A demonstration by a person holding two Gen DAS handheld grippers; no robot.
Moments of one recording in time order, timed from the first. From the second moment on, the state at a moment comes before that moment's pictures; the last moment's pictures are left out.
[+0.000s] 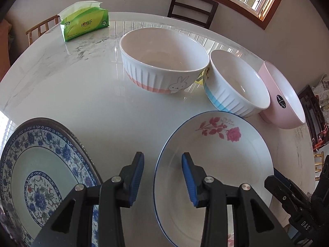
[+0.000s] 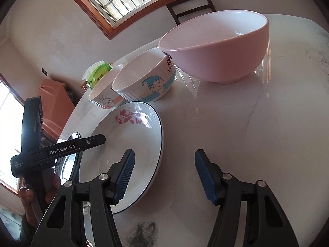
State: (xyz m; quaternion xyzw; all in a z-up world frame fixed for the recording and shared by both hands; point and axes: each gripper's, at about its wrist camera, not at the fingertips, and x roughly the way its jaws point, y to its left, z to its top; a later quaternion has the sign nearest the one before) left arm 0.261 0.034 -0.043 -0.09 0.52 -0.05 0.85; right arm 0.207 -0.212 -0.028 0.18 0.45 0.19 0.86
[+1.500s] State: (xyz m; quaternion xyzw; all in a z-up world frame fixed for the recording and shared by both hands) left arm 0.200 -0.007 -0.039 -0.02 0.48 -0.01 0.88; right arm 0.186 -0.192 -0.027 0.12 0.45 0.17 0.87
